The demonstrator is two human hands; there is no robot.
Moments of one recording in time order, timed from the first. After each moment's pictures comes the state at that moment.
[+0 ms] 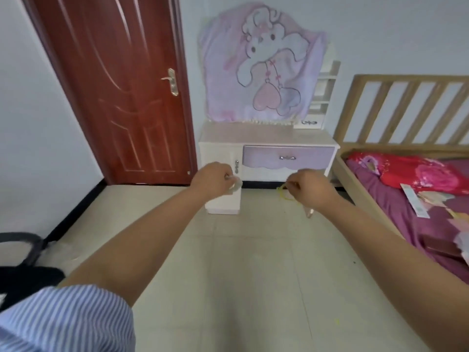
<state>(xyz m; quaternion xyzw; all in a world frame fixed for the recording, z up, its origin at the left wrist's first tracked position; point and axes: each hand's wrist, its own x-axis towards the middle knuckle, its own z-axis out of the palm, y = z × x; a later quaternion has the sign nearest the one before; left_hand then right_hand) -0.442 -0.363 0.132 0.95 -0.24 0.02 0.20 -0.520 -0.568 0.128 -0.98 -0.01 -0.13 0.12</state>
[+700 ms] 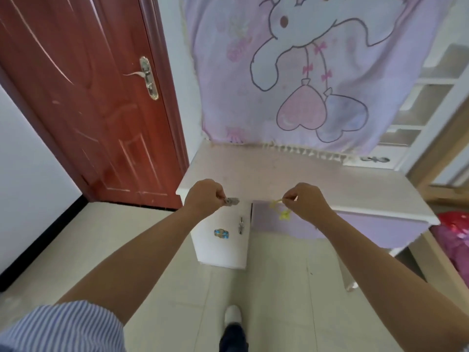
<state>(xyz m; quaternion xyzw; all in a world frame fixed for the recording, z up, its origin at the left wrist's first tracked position) 0.149 -0.526 0.047 0.96 -0.11 -0.01 0.25 0.111 -0.747 0.046 -0.97 0.03 -0.03 0.25</state>
